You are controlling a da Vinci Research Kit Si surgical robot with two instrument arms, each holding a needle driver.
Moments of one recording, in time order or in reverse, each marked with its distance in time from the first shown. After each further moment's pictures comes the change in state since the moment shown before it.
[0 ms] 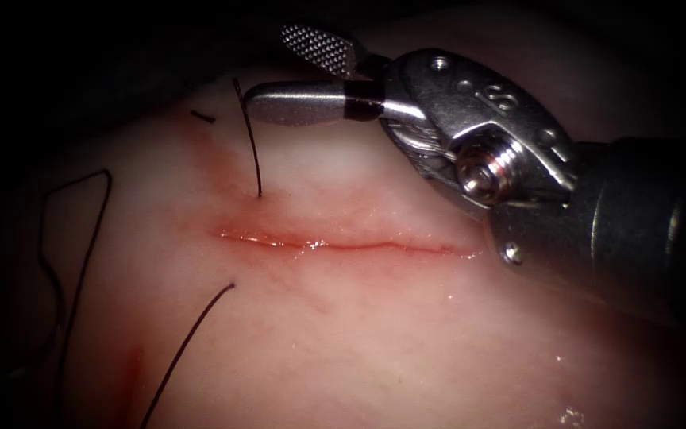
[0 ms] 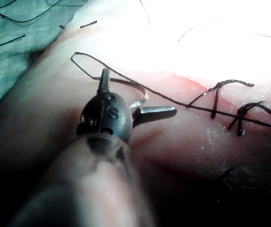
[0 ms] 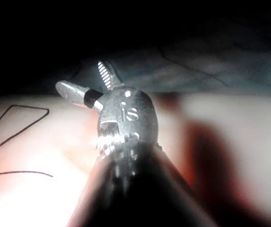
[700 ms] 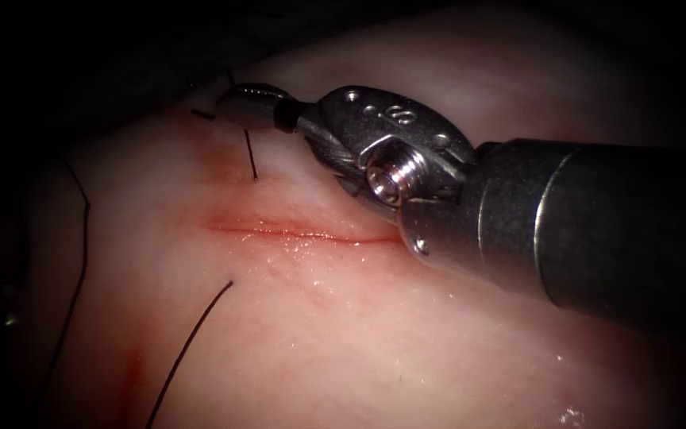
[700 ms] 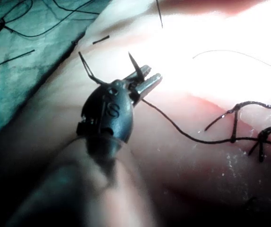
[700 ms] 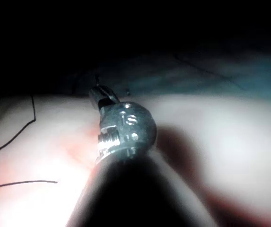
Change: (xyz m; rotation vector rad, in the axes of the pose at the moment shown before) right arm -0.005 0.001 0.006 -0.124 -0.142 0.109; left arm 0.002 -0.004 0.002 -0.078 0.149 0.102
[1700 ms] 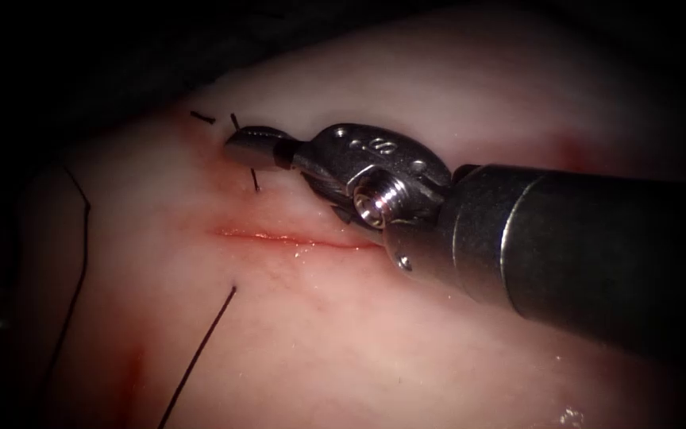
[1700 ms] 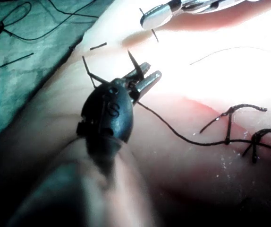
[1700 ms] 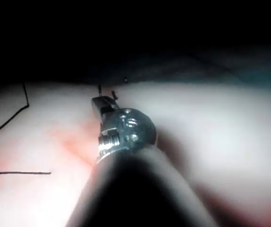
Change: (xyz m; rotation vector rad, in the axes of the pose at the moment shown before) right arm -0.003 0.002 0.001 -0.023 -0.072 0.008; left arm 0.002 0.001 0.000 0.022 0.021 0.018
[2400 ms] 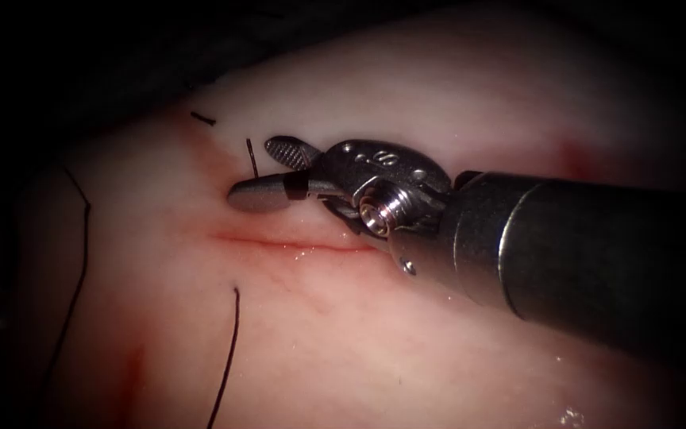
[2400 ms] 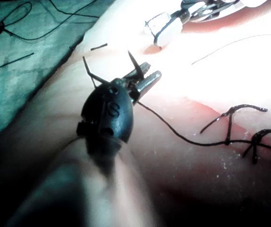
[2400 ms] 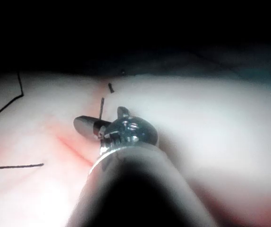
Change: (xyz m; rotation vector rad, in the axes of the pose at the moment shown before) right arm -0.004 0.001 0.000 -0.095 -0.112 0.014; left arm 0.000 0.000 0.000 0.001 0.002 -0.001
